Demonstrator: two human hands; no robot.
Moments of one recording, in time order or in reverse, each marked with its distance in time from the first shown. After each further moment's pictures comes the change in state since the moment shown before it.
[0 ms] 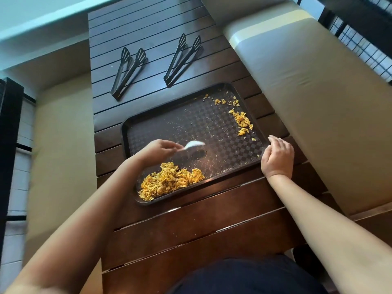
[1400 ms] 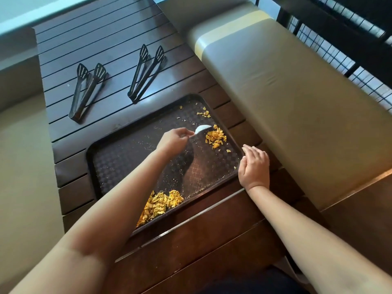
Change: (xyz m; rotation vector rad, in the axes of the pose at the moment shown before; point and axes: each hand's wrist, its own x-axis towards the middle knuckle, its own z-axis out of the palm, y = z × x) left_hand 0.106 0.091 0.043 -0.055 0.150 0.093; right_hand 0.004 0.002 0.003 -0.003 0.011 0.025
